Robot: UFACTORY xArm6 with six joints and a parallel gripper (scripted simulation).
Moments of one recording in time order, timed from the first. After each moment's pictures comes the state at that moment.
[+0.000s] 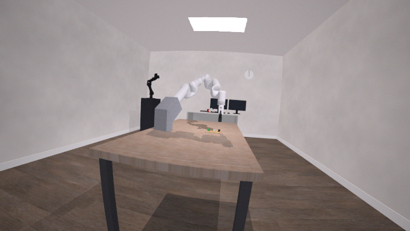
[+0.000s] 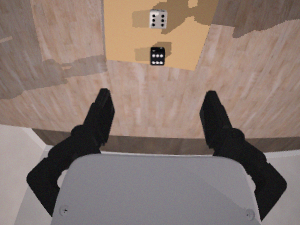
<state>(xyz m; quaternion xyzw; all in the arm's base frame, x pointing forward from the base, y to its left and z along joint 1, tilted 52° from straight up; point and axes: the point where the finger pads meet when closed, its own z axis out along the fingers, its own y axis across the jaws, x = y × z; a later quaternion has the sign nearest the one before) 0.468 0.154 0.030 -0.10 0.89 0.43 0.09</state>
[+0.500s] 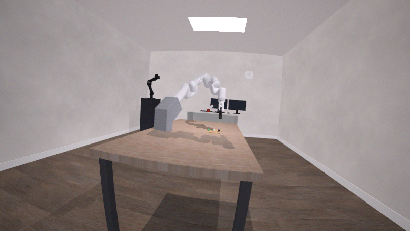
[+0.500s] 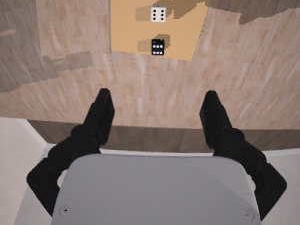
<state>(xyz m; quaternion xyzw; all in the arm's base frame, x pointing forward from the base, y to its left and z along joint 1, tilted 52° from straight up) 0.466 0.129 0.050 -0.10 0.89 0.43 0.09</state>
